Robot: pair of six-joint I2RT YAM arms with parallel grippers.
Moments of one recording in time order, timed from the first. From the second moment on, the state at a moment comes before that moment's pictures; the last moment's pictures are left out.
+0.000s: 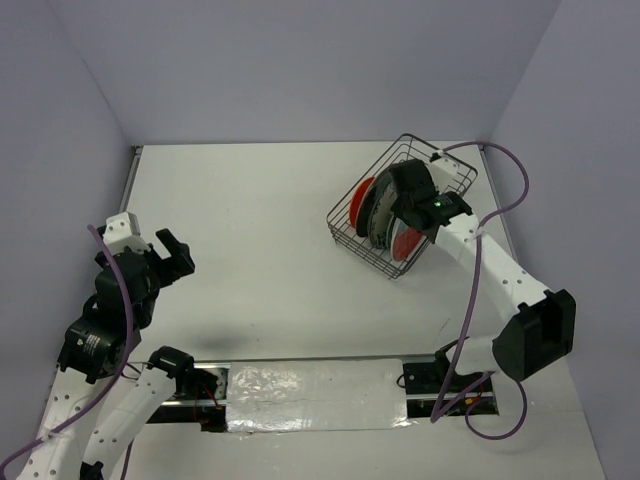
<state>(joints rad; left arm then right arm) -0.32 0.48 0.90 -0.80 -0.48 -0.45 0.43 1.35 1.22 -0.68 0.55 0.83</state>
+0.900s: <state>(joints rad) -0.32 0.49 0.90 -0.80 -0.48 -0.45 0.44 1.29 1.66 -0.85 0.43 0.58</state>
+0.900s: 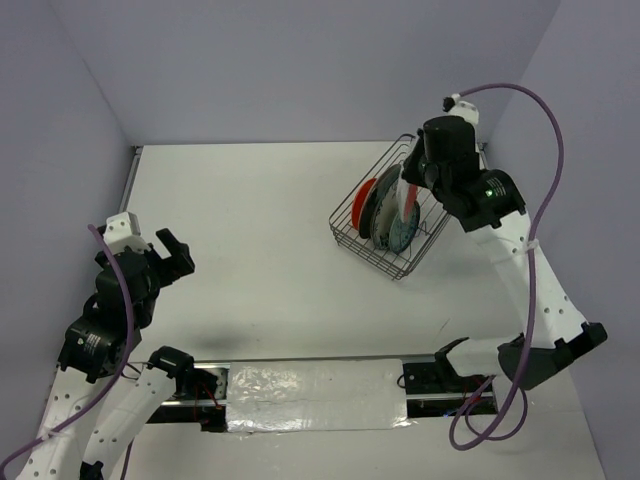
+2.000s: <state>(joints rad) -0.32 0.25 0.95 -0.99 -0.86 -0.67 1.19 2.34 2.03 -0.39 0.66 -0.59</state>
